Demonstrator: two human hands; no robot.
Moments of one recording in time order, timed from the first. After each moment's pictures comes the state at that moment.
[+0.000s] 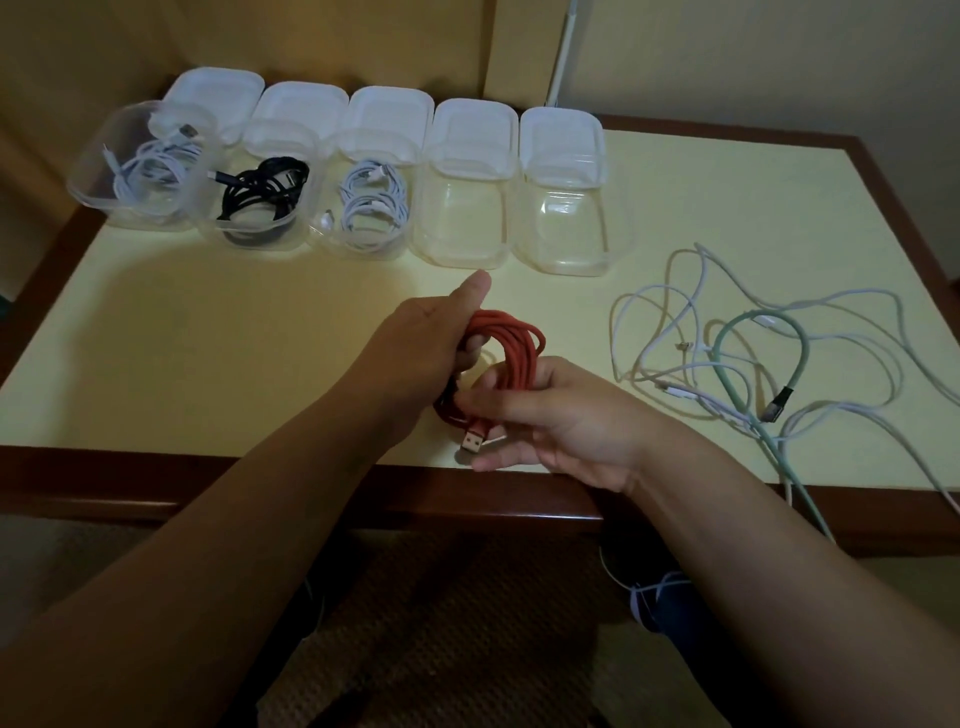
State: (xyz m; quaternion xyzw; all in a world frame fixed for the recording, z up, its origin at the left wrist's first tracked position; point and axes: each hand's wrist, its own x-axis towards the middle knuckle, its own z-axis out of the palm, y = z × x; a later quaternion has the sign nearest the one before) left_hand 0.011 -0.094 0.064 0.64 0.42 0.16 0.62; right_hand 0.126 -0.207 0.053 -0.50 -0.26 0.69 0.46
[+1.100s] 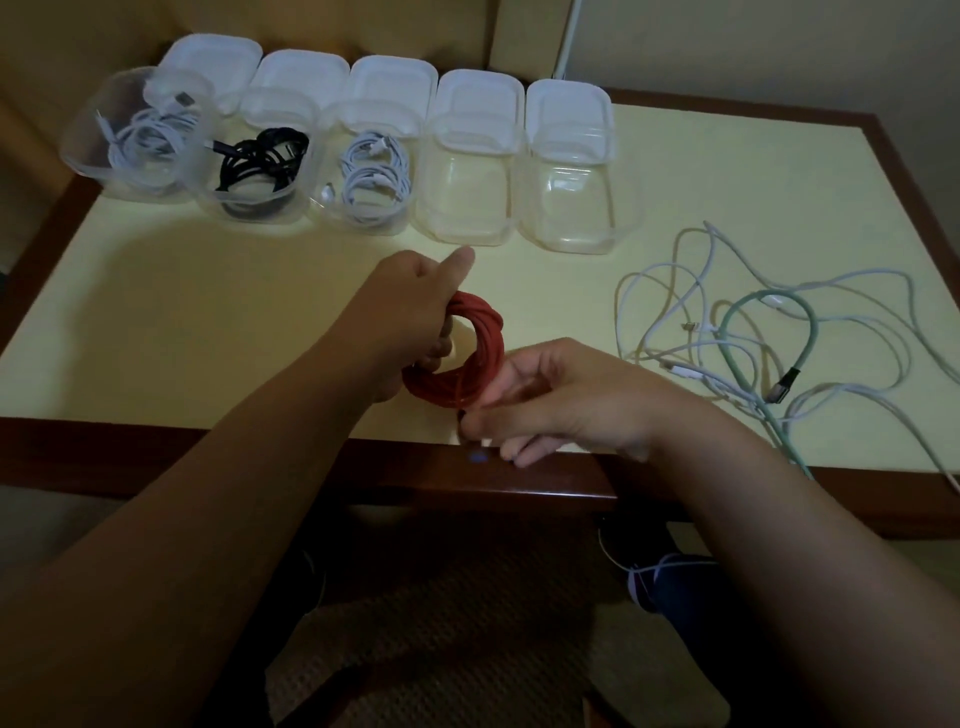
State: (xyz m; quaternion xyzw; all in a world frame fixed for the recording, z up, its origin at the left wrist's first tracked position) left_hand 0.012 -0.073 0.056 0.62 0.46 0.16 0.62; right_hand 0.132 -0.214 0.066 -0.66 -0.35 0.60 0.28
